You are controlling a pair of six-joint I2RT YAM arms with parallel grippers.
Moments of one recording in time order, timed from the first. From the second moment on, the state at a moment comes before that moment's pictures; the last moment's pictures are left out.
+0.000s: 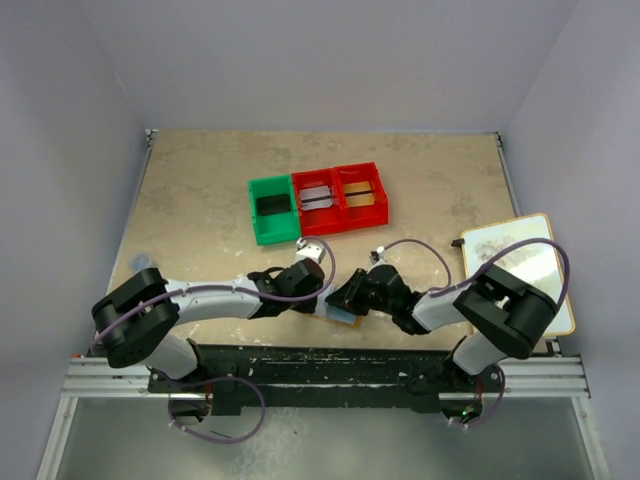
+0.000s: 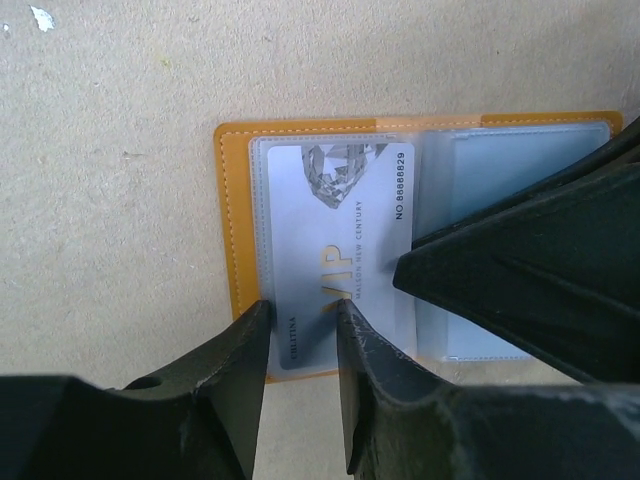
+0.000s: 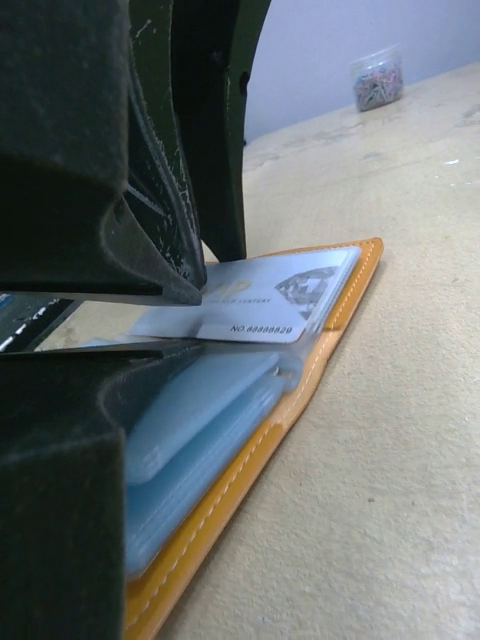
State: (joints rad) left arm -1.02 1.49 0.71 -0.16 -0.25 -0.67; right arm 0.84 1.53 0.32 0.61 -0.08 1.26
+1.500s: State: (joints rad) left arm -1.13 1.44 0.61 -0.06 -0.20 -0.74; right arm 0.83 1.49 0.37 0.48 -0.07 1.14
